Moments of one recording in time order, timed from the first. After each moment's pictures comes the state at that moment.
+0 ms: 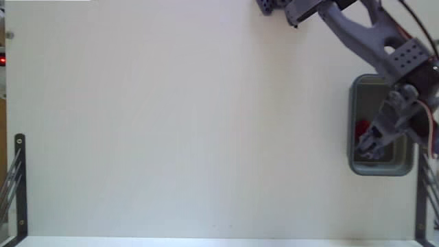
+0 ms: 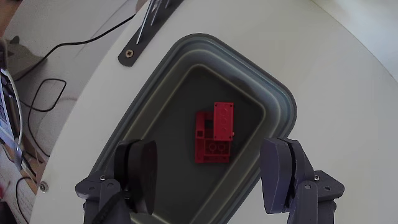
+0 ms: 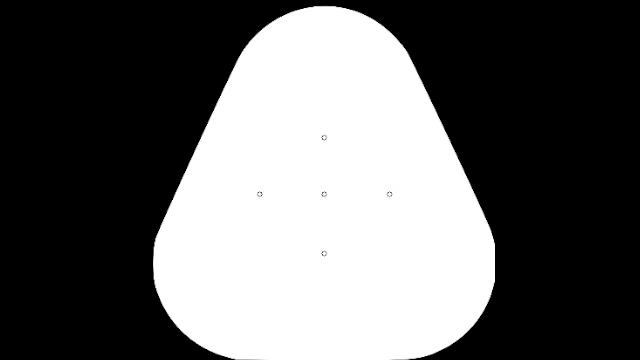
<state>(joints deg) -36.5 91.9 68.1 80.9 -0.3</state>
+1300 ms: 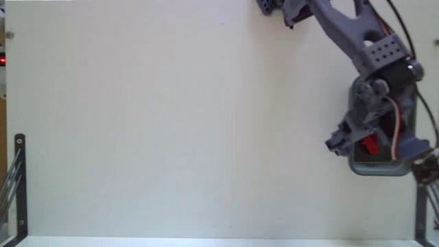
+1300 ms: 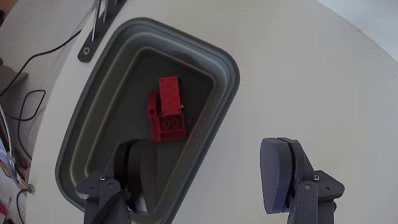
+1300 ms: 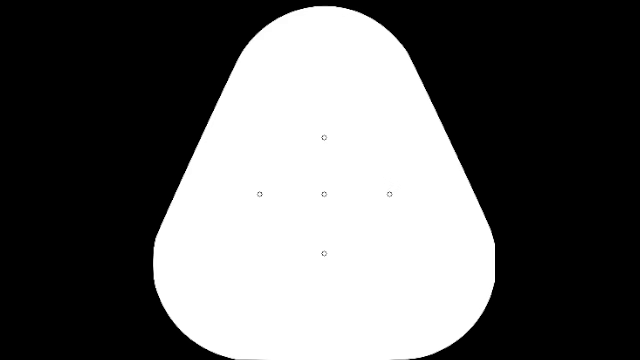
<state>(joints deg) -27.2 102.4 79.4 80.9 -0.2</state>
